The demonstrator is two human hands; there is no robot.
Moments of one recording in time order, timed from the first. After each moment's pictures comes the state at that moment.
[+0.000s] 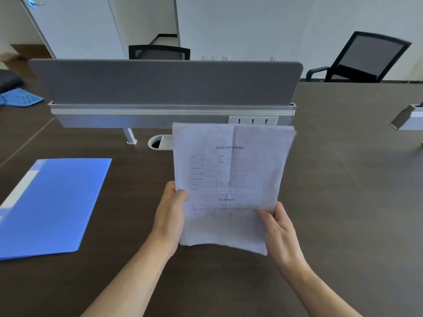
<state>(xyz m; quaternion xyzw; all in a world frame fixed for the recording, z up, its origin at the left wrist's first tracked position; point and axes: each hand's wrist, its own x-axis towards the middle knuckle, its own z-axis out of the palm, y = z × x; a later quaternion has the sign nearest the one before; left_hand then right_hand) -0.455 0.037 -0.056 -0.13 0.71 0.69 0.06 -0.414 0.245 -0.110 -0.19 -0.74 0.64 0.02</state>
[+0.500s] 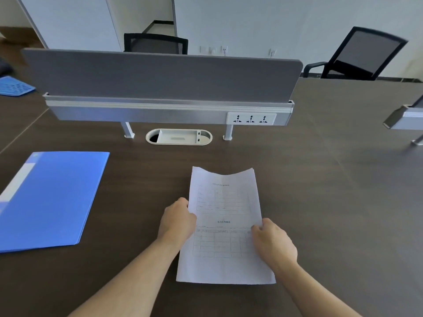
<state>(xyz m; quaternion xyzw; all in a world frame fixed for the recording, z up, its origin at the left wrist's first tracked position) -0.480 0.032 -0.131 -0.11 0.93 0.32 0.14 -0.414 0.235 -0.120 -0.29 -0.90 0.28 -0.15</state>
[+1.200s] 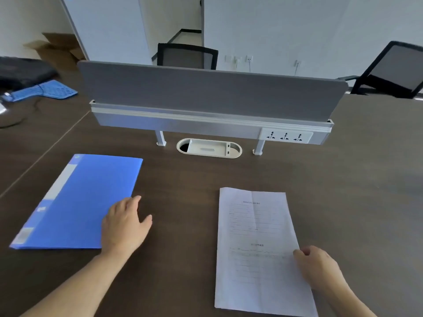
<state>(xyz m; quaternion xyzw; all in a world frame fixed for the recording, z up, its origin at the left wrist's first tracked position) -0.493 -0.144 -0.134 -0.14 0.99 0.10 -0.02 -0.423 0.253 -0.120 -0.30 -0.90 0.27 -0.17</state>
